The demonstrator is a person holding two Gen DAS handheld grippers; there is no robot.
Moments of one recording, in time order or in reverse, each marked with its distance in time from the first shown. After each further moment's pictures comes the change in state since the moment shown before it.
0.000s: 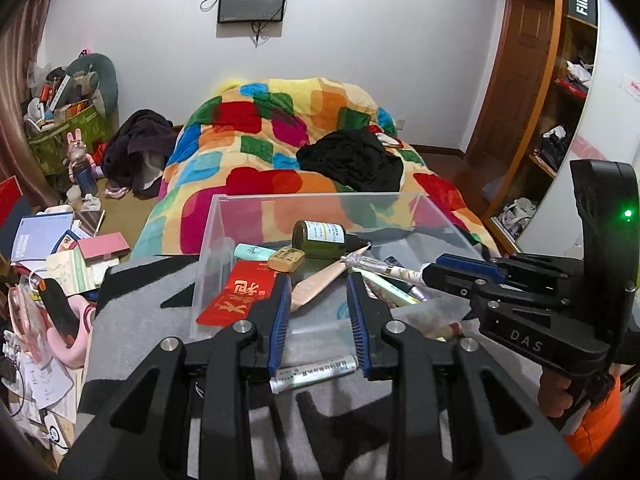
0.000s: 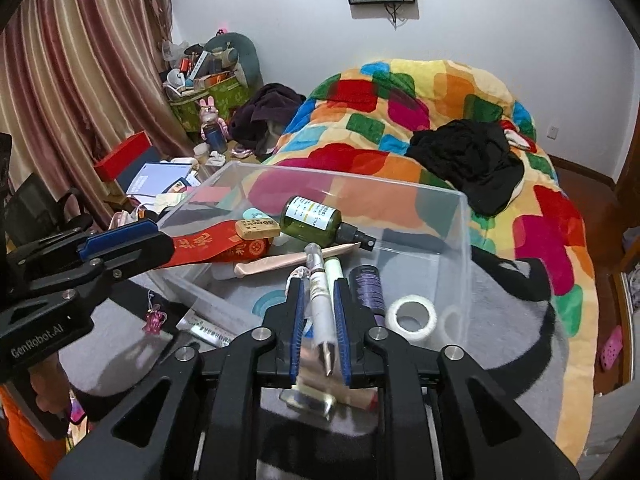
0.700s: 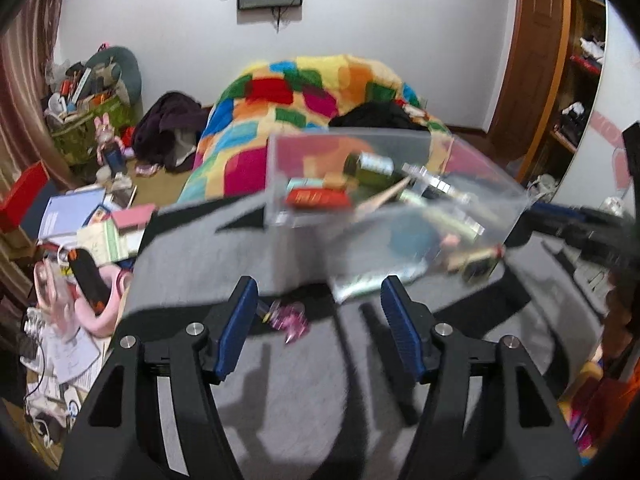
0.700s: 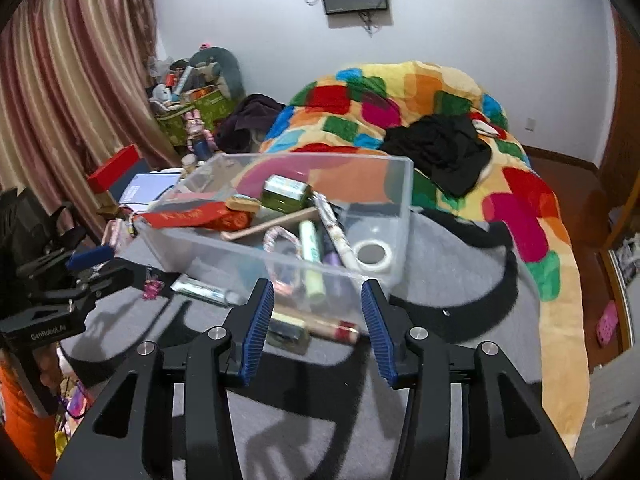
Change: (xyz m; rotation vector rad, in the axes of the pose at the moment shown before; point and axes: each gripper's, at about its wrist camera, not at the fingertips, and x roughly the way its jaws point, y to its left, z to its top) left arm -0.014 0.035 -0.069 0.017 0.074 0.107; right arm -0.037 -0.017 -0.045 0.069 -0.034 -0.050
